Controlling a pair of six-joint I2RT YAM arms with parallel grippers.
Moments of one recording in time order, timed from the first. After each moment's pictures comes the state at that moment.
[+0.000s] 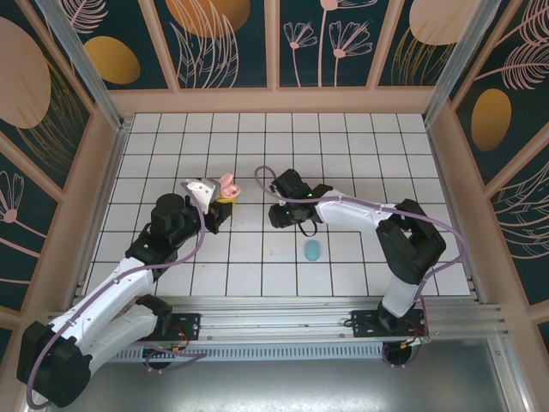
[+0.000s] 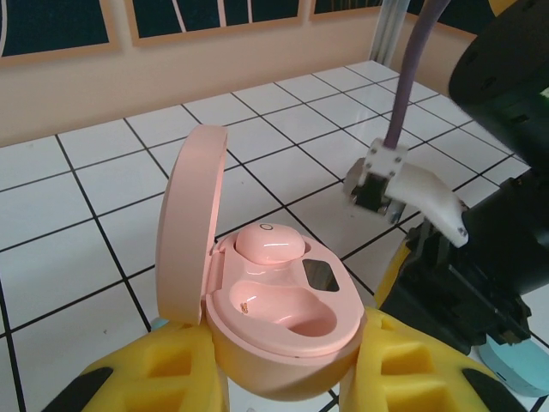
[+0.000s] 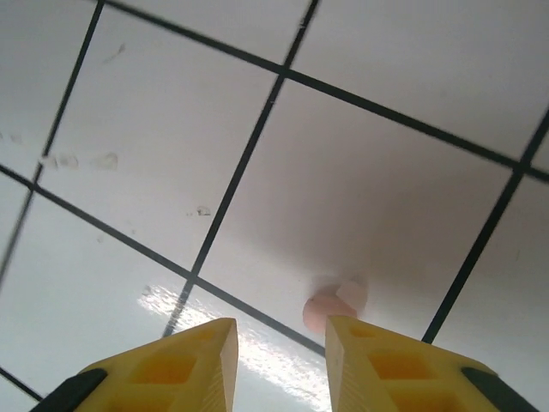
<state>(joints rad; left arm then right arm) -0.48 0.88 0.53 0.07 0.20 -0.06 0.80 1.76 1.16 -0.47 -0.03 0.30</state>
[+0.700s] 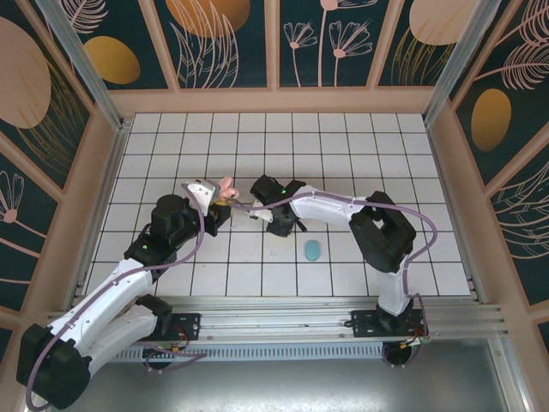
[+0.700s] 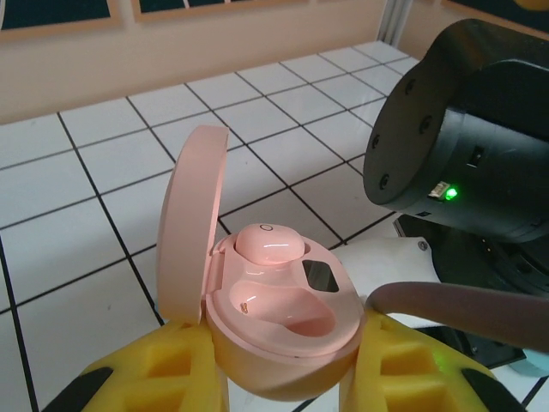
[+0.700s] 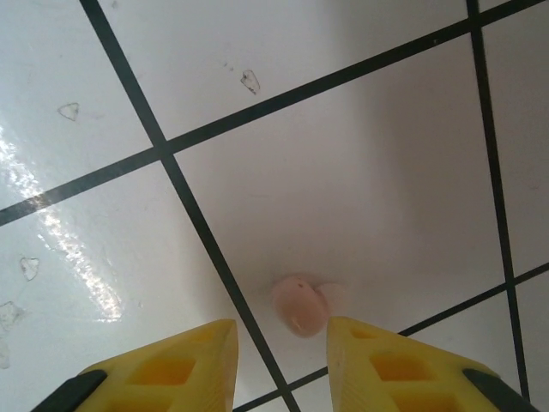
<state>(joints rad) -0.48 0.87 0.52 0.01 0.19 -0.06 0.88 1.95 1.37 -0.77 0.15 -0.41</state>
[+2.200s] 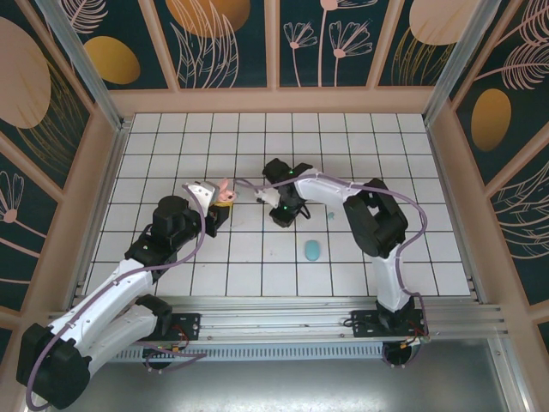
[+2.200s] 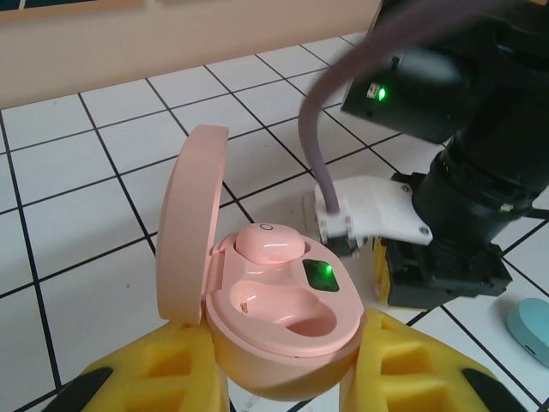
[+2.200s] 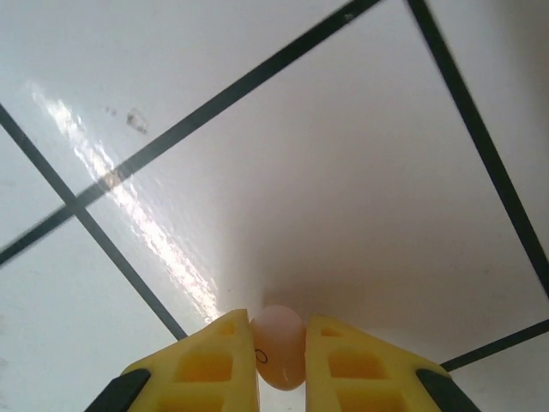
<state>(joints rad) -0.48 0.87 0.52 -0.01 0.14 -0.05 0.72 2.06 1.50 -0.84 -0.13 -0.28</state>
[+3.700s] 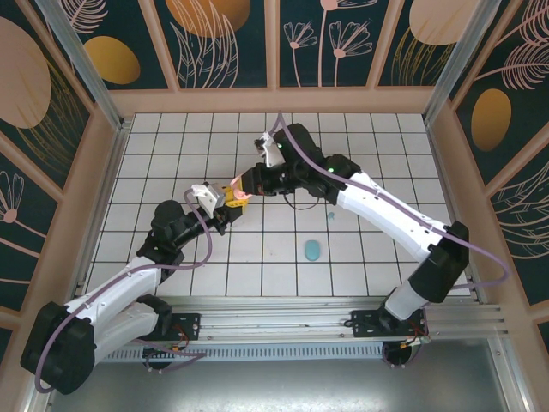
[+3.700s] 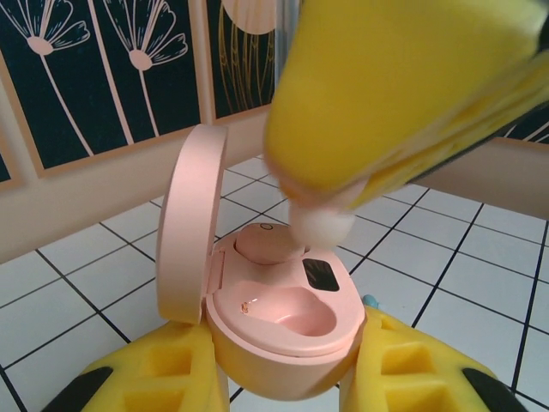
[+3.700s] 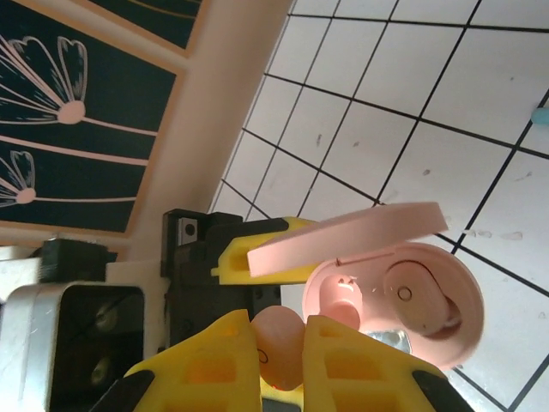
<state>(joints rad) -0.48 0.98 0.40 0.54 0.44 0.00 0.85 1.59 1.56 -0.61 -0.44 0.69</state>
